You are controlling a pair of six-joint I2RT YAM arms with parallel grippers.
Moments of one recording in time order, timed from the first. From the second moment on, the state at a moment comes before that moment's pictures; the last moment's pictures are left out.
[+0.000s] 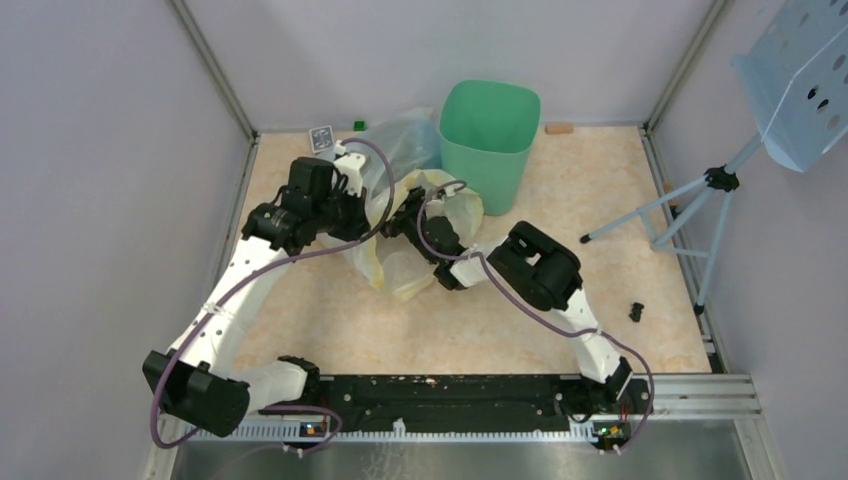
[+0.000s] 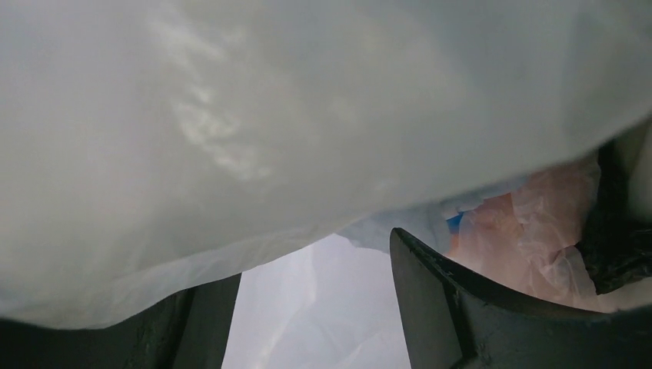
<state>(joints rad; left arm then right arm) -0.35 1.19 1.24 -0.79 0.21 -0.05 0.89 2.29 1.24 1.27 0.20 1.63</state>
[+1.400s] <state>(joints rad) -0.17 1.18 1.19 -0.69 0.14 -0.10 0.87 2.00 0.91 1.15 0.11 1.45</state>
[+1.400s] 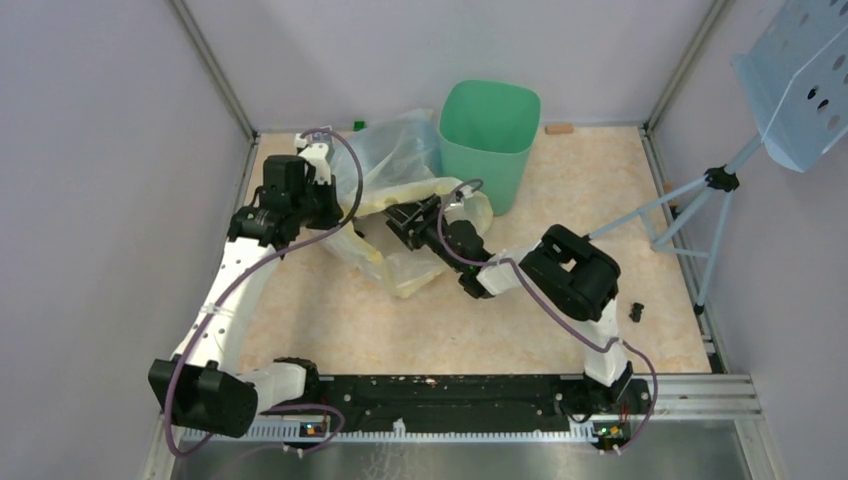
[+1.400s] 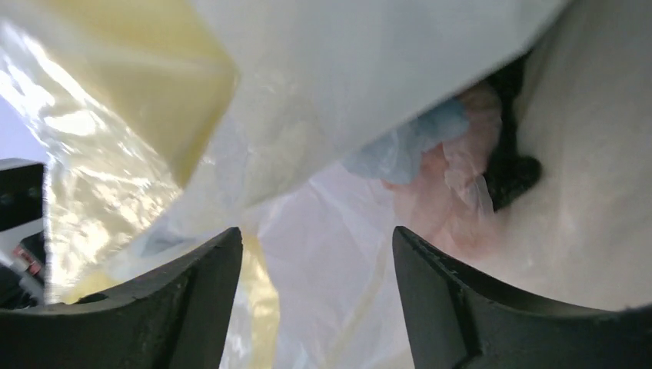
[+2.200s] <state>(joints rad) -0.13 1.17 1.19 -0.66 0.09 -0.11 0.87 2.16 1.25 0.82 0.18 1.27</state>
